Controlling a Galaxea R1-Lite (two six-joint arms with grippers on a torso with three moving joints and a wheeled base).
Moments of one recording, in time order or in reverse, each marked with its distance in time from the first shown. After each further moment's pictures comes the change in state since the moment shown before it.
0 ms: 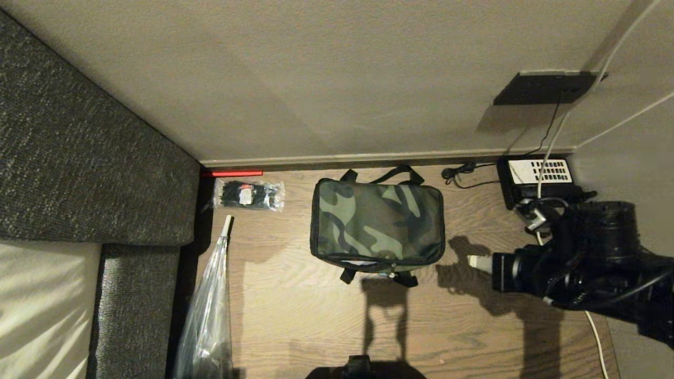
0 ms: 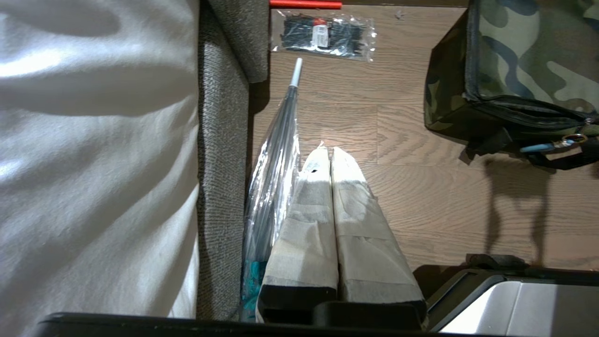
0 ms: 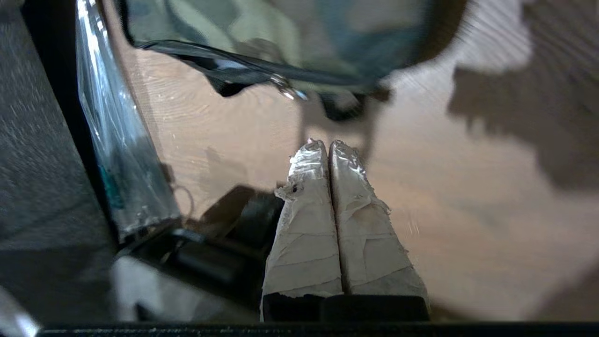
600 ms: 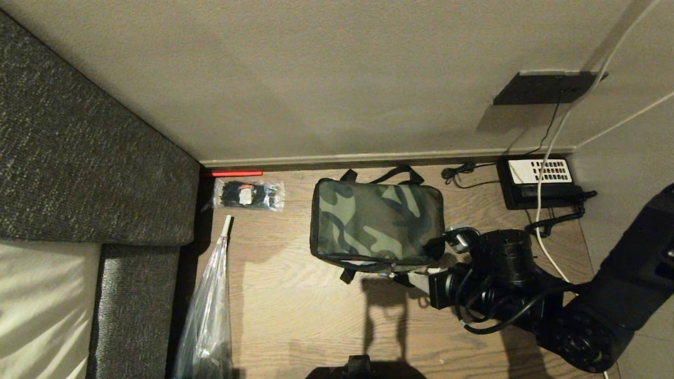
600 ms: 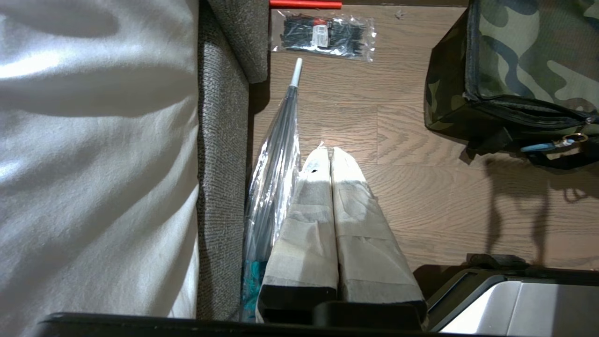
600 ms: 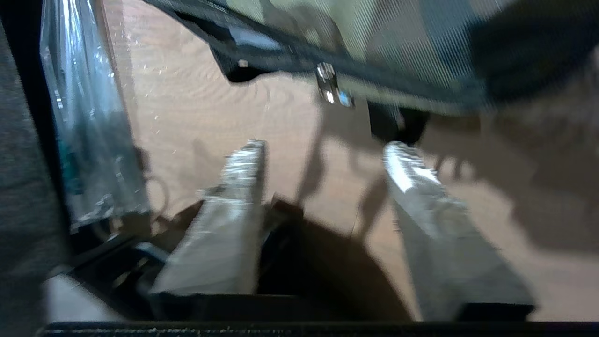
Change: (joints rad) left arm 0.000 0.000 0.000 0.000 0.000 0.000; right arm 0.166 0.371 -0.048 -0.325 -0.085 -0.075
